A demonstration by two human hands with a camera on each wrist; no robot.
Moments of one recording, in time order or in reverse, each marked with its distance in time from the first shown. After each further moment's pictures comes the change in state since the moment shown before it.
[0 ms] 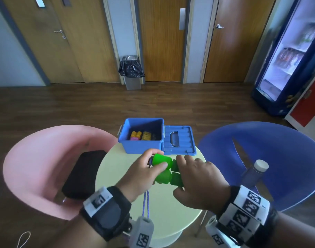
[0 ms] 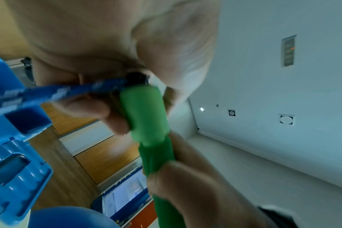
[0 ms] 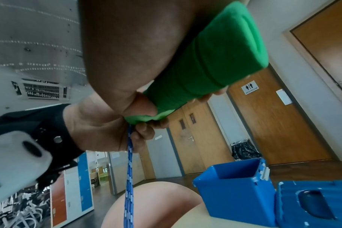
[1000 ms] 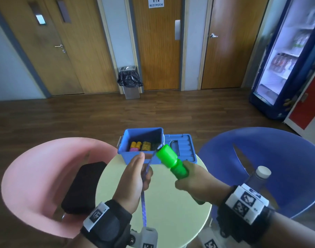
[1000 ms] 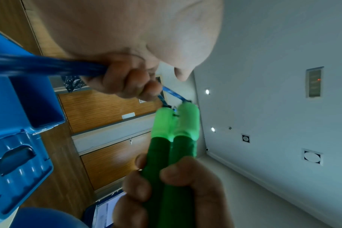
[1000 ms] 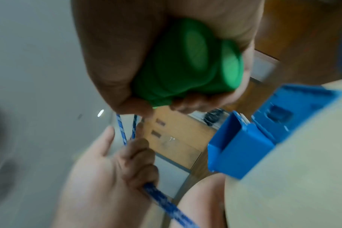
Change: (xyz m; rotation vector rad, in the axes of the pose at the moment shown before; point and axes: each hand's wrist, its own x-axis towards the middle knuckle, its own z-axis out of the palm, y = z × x) left_hand 0.011 0.004 -0.004 -0.344 0.163 -0.006; right_hand 0.026 0.015 -0.016 0.978 -0.250 0.358
